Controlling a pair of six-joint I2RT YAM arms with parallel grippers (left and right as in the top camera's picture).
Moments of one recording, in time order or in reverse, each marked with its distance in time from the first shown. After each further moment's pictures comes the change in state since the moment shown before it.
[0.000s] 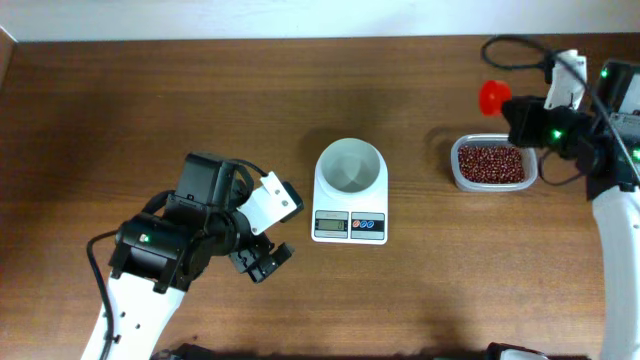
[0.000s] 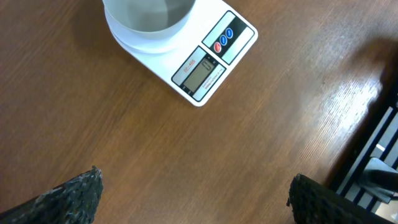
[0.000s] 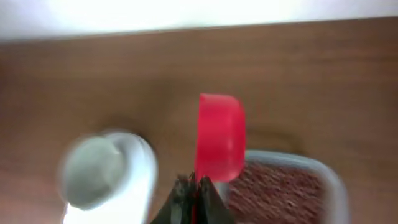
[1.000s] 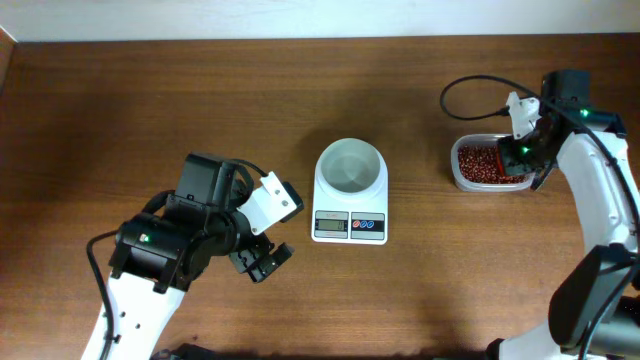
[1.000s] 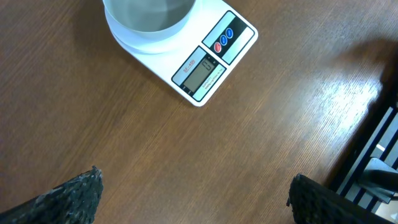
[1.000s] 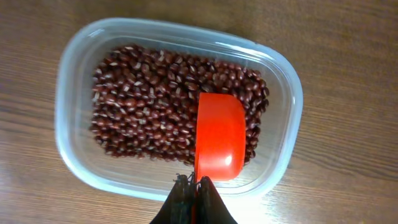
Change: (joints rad) left arm 0.000 0.000 0.000 0.000 0.000 0.000; right arm 0.014 0.330 -0.028 -0.113 0.392 -0.227
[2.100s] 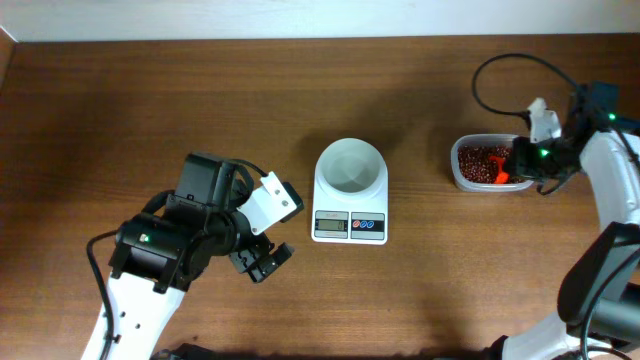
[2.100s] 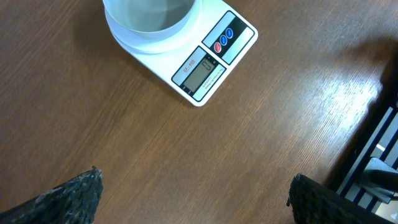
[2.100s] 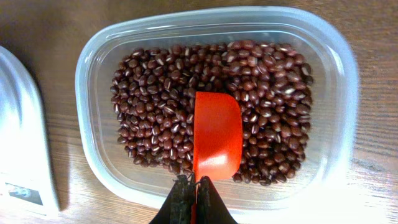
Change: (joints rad) left arm 0.000 0.000 0.000 0.000 0.000 0.000; right arm -0.167 0.077 -0.004 -0.020 -0.342 0.116
